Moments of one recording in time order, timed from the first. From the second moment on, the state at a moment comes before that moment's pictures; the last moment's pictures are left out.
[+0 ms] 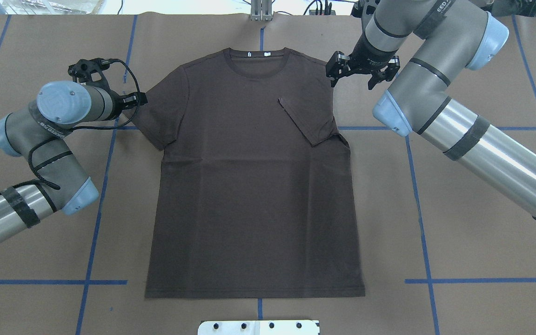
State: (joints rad) left arm -0.77 -2.02 -1.31 -2.27 -1.61 -1.33; right arm 0.91 -0.86 1.40 -1.43 2.18 0.92
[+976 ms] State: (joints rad) left arm -0.76 -2.03 -1.31 -2.26 -1.61 -1.32; right arm 0.92 -0.86 1.39 -1.43 2.18 0.92
